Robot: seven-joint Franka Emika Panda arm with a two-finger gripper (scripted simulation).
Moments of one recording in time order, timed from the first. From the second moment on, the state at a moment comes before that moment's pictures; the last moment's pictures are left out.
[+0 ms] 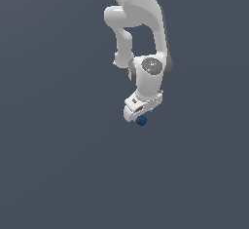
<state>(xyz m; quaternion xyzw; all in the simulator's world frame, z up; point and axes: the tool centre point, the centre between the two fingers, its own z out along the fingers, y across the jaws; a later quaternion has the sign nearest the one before) -0.048 0.089 0.082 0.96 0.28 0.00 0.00</state>
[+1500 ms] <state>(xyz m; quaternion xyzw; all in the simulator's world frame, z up) -0.049 0.090 0.032 0.96 0.29 0.00 0.00</state>
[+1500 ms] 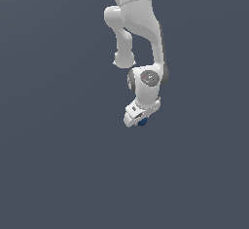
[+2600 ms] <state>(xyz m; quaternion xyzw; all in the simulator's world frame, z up) -0.056 0.078 0.132 0.96 0.29 0.00 0.00</state>
